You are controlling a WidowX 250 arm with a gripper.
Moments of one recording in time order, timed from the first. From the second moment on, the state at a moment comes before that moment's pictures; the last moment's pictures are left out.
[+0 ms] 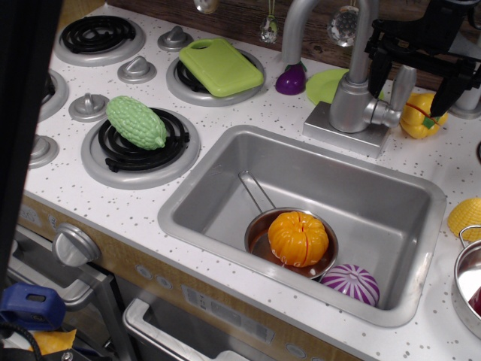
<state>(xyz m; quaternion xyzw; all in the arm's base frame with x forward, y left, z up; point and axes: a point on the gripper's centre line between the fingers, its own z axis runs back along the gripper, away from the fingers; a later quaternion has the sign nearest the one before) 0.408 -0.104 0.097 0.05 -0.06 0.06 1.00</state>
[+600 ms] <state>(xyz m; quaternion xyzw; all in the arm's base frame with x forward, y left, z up) 0.416 -0.099 0.074 0.08 -0.07 0.05 0.99</state>
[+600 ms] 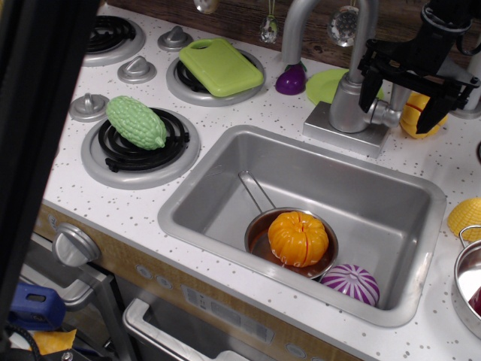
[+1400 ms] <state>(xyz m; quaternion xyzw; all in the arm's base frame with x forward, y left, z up) 0.446 -0.097 0.075 0.12 -0.16 0.03 0.98</state>
